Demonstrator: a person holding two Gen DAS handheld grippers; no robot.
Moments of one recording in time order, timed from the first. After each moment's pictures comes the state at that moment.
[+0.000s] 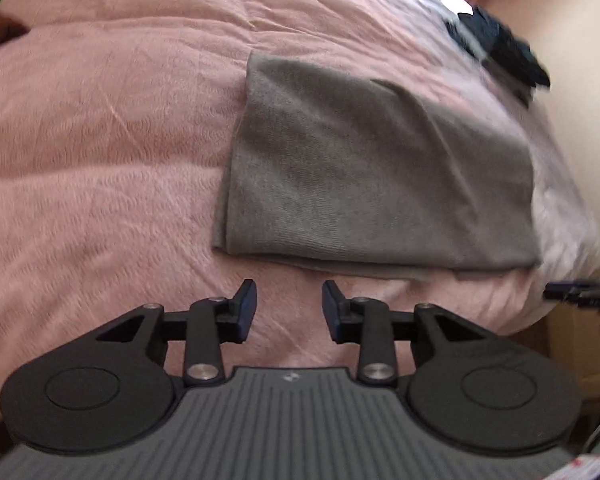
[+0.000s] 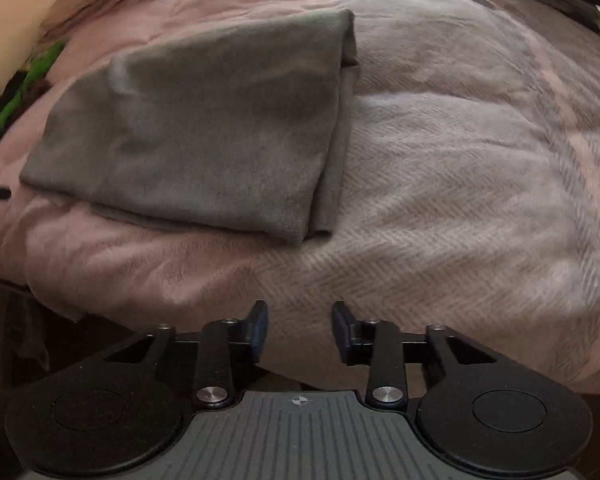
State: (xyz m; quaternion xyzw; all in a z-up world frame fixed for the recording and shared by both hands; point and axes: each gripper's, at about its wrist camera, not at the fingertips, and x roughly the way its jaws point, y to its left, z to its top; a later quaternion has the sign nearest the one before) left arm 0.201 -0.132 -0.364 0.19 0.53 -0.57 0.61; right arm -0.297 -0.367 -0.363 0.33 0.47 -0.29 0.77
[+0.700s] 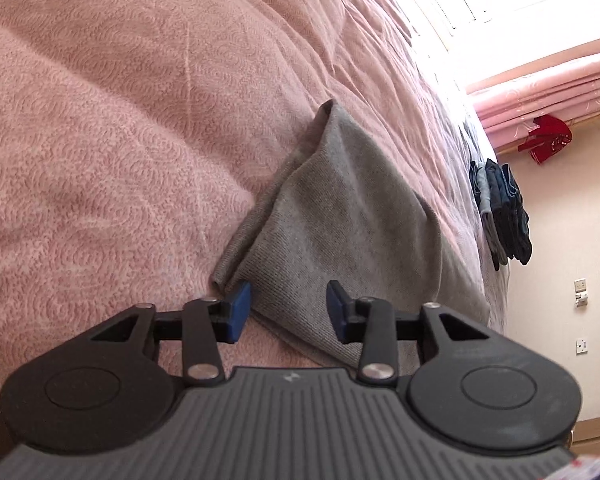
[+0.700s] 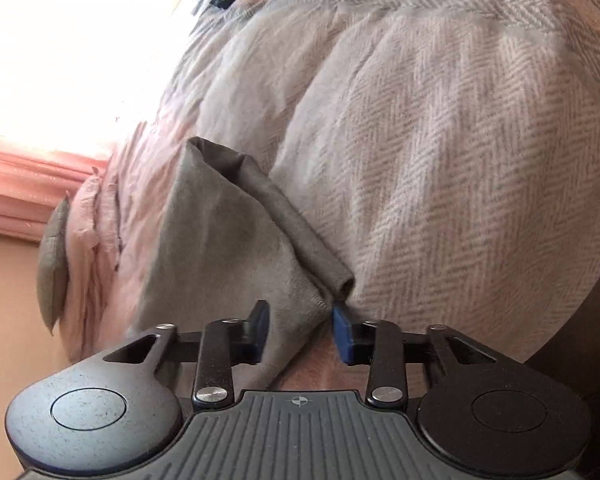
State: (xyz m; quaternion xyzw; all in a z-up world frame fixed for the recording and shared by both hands) left arm 0.257 -0.138 -0.404 -0.05 0.63 -0.48 0.61; right arm -0.321 -0.399 -0.397 0.64 0.13 -0.42 0.63
